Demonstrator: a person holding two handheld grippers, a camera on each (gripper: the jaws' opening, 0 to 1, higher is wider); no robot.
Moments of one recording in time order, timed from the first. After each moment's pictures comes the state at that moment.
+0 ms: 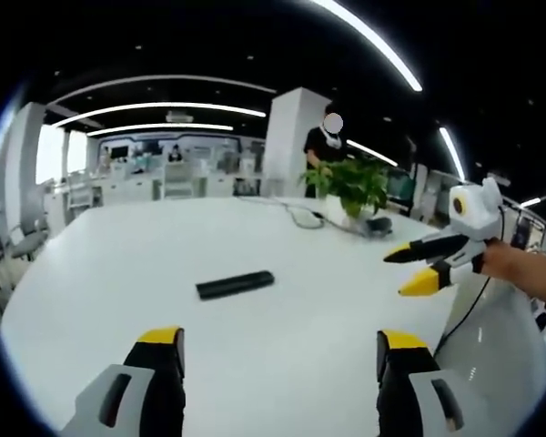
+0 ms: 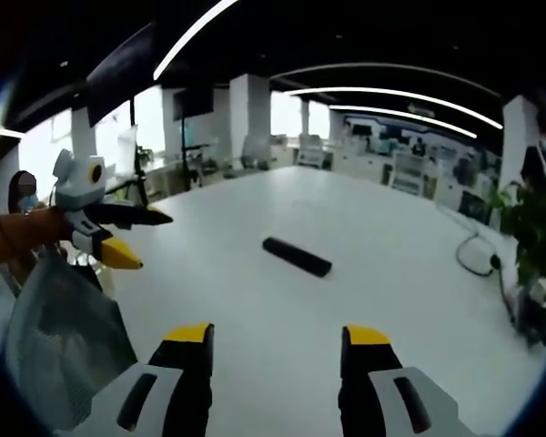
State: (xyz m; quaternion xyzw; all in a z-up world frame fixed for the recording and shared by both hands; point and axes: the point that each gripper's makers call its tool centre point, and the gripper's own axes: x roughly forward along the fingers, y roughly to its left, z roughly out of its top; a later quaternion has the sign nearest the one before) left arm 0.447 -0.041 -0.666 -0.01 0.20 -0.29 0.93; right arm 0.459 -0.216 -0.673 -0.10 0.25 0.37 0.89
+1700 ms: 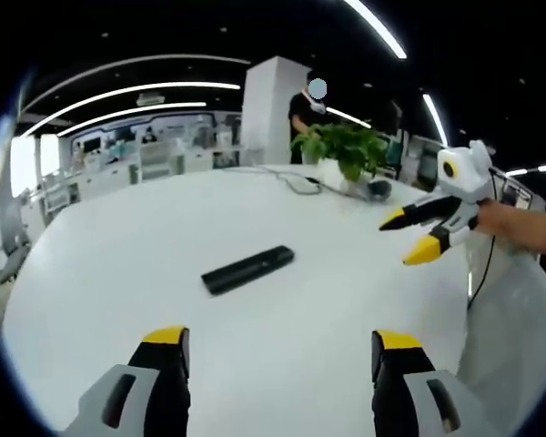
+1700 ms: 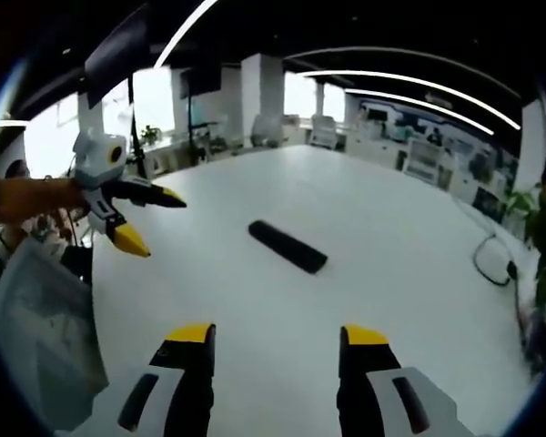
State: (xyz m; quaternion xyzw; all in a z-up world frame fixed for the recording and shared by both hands) left arm 0.512 -0.025 -0.714 0.05 0.26 -0.34 0.90; right arm 0.514 -0.212 -0.710 -0.13 0.29 0.39 0.86
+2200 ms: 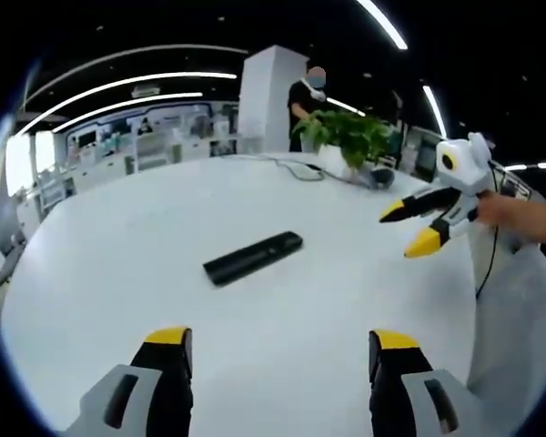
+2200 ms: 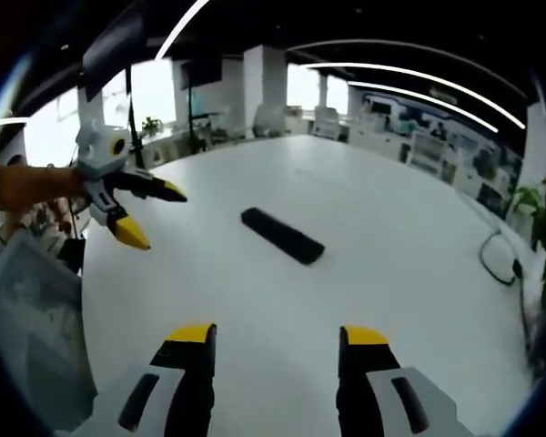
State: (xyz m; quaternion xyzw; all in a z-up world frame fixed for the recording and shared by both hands) left arm 0.526 -0.021 -0.736 0.06 0.29 -0.35 0.89; right arm 0.534 -0.217 -0.733 -0.14 0.31 0.39 0.85
